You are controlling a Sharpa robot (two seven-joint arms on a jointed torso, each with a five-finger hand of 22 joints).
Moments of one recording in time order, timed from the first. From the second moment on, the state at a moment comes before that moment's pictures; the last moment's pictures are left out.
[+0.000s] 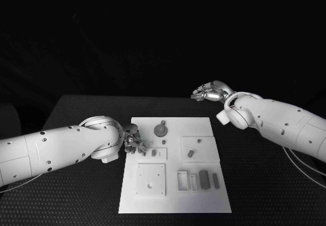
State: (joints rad) left arm 1.38 -0.74 -0.24 1.50 -1.02 0.00 -0.53; left_hand 1.03 -0.08 0.45 -0.15 0.53 1.14 0.03 0.34 0.77 1.33 -0.06 0.76 0.56 1.05 -0.08 1.22 0.40 0.00 0.76 -0.08 0.85 1.31; right arm 1.28 -0.59 0.00 0.98 -0.71 -0.23 0.14; right_hand 0.99 -0.17 0.49 -0.18 0.37 0.75 0.19 0.26 0.46 0.99 0.18 0.10 0.07 0.76 0.19 0.38 0.35 0.16 0.53 0.21 0.07 1.27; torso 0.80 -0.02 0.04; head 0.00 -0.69
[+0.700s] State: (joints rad) left arm 1.38 -0.74 -0.24 1.52 -1.07 0.00 -0.53; left_hand 1.03 -0.08 0.45 -0.15 0.53 1.14 0.03 0.34 0.77 1.33 -0.05 0.76 0.56 1.05 -0.08 1.22 0.40 0.00 0.76 -0.08 0.85 1.31; right arm 1.28 -0.60 0.00 0.98 -0.71 -0.23 0.14; right_hand 0.99 -0.17 0.49 -0.18 0.37 0.75 0.19 0.26 0.46 0.99 0.18 0.10 0.07 0.76 0.19 0.37 0.35 0.16 0.53 0.21 0.07 1.27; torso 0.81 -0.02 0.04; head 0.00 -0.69
